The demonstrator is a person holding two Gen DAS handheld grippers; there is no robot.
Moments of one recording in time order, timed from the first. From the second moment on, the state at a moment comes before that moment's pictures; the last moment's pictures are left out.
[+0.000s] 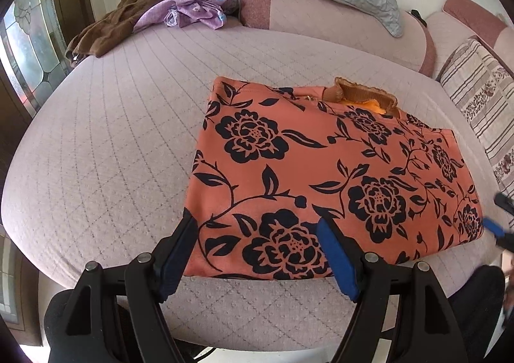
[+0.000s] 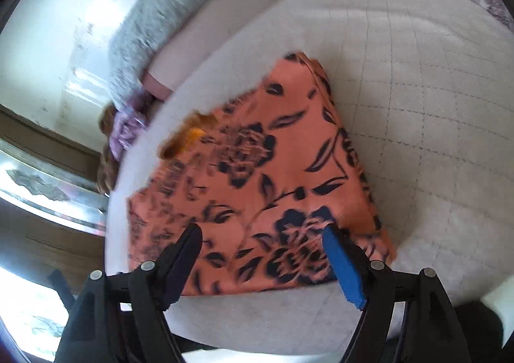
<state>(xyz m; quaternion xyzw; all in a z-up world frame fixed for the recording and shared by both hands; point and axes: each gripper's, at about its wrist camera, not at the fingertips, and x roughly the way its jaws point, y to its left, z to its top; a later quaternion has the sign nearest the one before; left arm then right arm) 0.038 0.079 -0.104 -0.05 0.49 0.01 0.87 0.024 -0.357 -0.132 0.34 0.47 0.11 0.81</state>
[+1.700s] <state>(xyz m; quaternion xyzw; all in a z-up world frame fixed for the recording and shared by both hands) 0.102 -0.042 -0.146 0.01 0.52 -0.06 0.85 0.073 -0.416 -0.117 0.33 0.45 0.09 0.82</state>
